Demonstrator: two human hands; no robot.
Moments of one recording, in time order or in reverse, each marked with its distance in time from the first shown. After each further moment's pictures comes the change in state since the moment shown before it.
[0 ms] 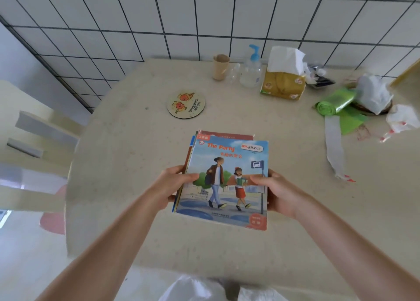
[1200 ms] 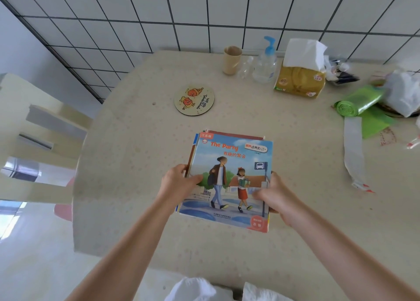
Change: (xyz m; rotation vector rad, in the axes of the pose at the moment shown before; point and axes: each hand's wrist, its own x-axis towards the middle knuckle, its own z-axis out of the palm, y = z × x) left_hand 0.009 0.007 0.016 0.363 0.329 0.036; right_hand 0.041 0.004 0.013 -0.466 0.262 0.041
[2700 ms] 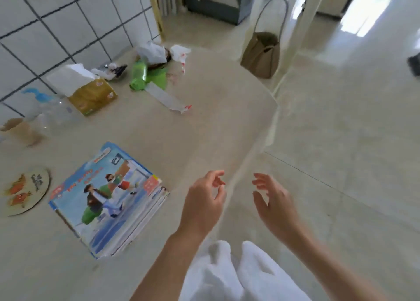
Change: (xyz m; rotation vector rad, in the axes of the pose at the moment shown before) left_hand -0.203 -0.020 0.119 0.343 -0.679 1.266; right_hand -0.243 0.223 0.078 0.217 1.141 -0.121
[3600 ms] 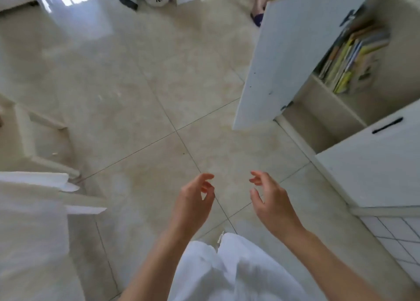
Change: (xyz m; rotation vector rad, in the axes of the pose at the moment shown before) left_hand -0.230 0.246 0.399 0.112 -0.990 0.565; right_hand -0.383 0.279 -0.260 0.073 0.628 0.898
